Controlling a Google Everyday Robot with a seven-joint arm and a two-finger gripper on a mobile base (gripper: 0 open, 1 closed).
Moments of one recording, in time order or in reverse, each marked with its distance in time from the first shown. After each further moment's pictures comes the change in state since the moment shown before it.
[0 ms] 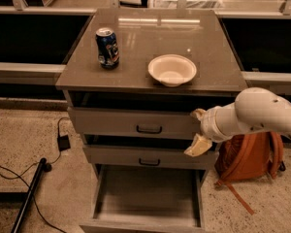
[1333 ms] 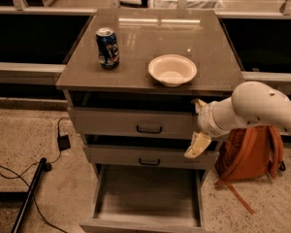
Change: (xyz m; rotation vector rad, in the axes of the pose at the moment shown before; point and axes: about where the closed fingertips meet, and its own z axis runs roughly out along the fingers) arm -0.005 -0.008 -0.002 -0.005 -0.005 -0.025
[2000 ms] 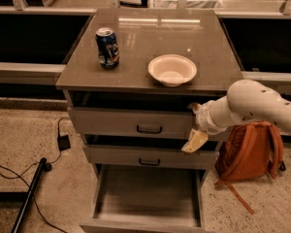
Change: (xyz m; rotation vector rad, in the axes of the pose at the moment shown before) arm 0.006 -0.011 0.023 -0.038 0.006 0.015
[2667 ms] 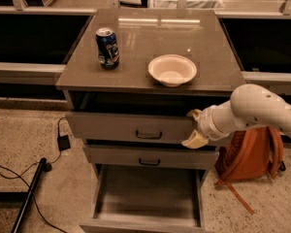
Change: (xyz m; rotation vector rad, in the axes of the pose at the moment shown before) arm 0.004 0.021 -0.004 -0.027 -0.007 0.006
